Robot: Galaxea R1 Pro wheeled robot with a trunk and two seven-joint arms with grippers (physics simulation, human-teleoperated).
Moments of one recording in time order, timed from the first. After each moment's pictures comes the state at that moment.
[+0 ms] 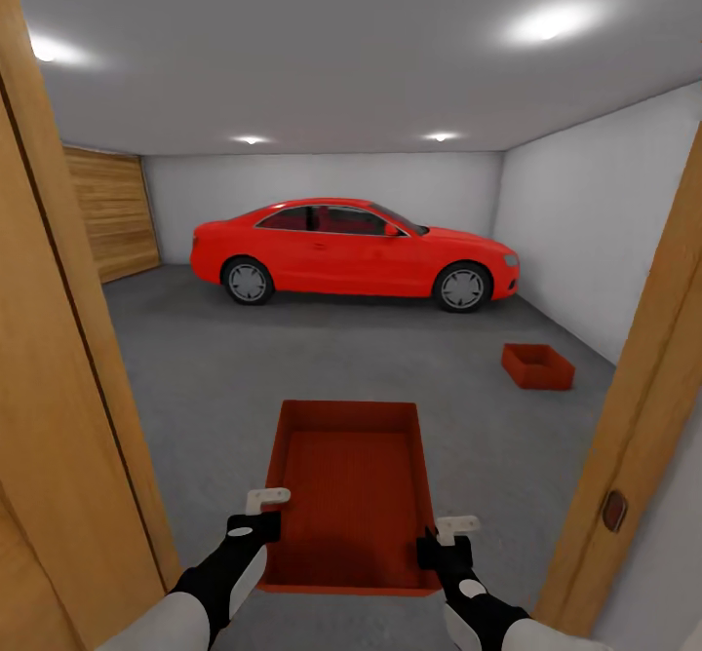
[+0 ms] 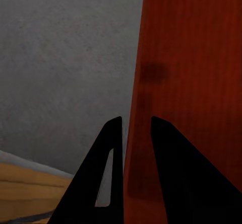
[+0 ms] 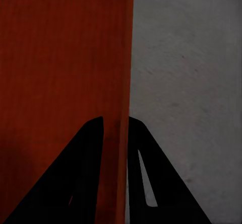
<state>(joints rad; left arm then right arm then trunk) -0.61 -0.11 -0.08 -0.36 0.10 0.10 0.26 -0.62 0.09 0.54 -0.08 -0.45 -0.36 -0.14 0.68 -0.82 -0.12</state>
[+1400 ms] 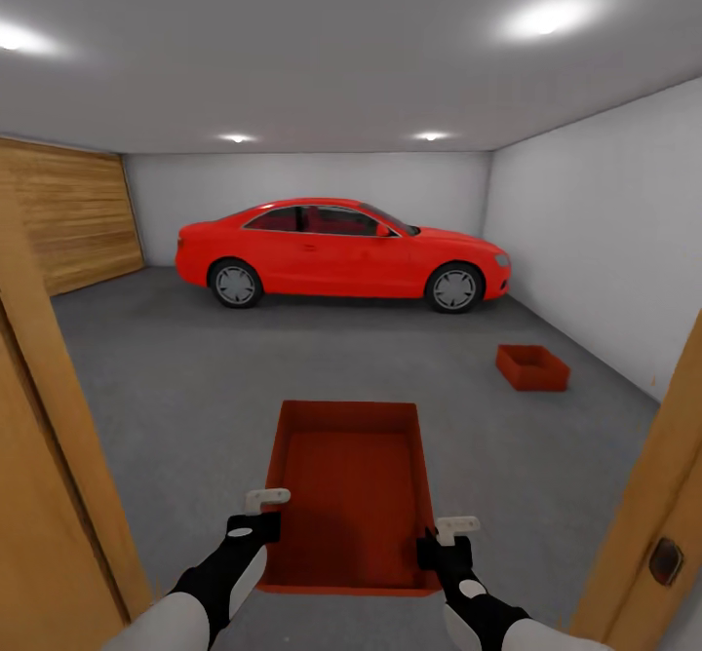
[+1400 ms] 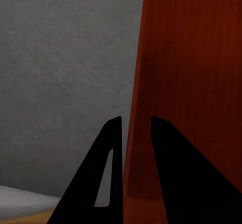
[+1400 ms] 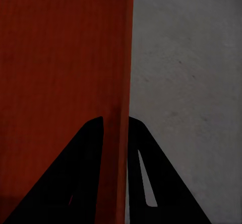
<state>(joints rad) -0.61 -0.11 -0.08 -0.36 0.10 0.10 0.26 -0.62 0.09 0.55 -0.08 -0.45 -0.36 -0.14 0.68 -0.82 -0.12</state>
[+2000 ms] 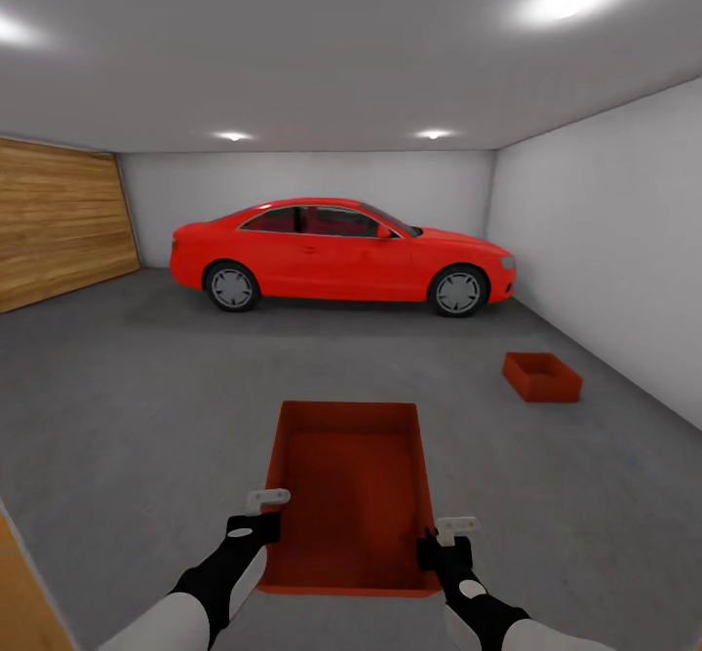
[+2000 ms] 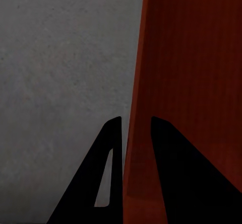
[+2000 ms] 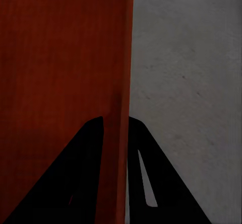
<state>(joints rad) -0.61 -0.11 -0.08 -0.36 0.10 0.10 0.26 -0.62 0.09 0.55 -0.07 -0.46 -0.36 -0.14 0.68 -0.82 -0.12</state>
